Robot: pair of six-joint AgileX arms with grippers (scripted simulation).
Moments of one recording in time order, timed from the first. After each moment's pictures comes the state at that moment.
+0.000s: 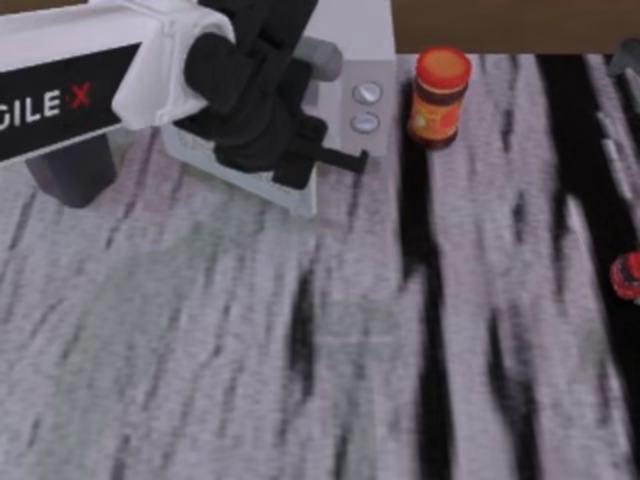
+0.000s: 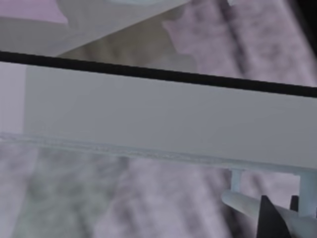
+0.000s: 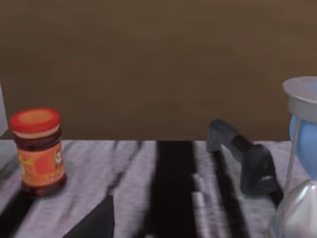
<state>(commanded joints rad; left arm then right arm) -0.56 1.89 1.46 -0.61 -0.06 -0.10 0.00 0.00 0.00 0.00 0.00 0.00</state>
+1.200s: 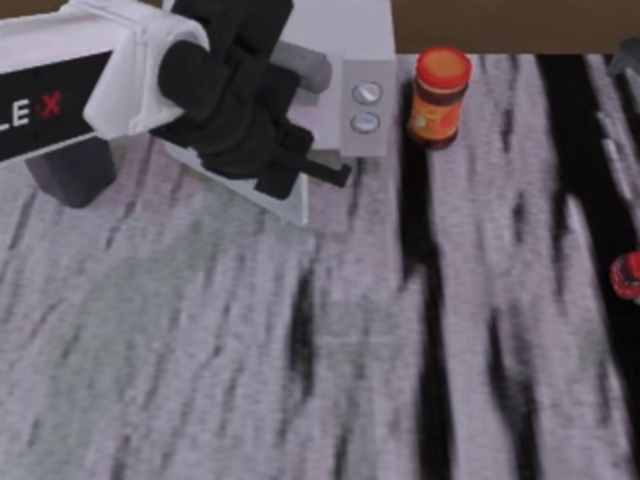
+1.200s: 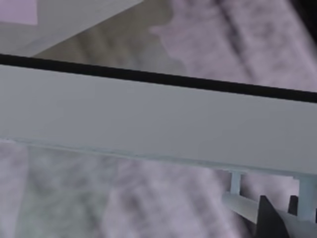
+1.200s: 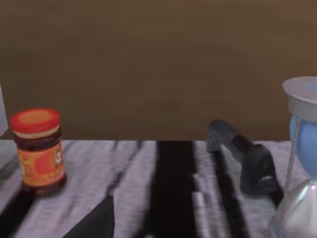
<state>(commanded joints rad) -0.53 1.84 1.39 -0.59 -0.01 -0.02 0.00 0.00 0.00 0.00 0.00 0.00</state>
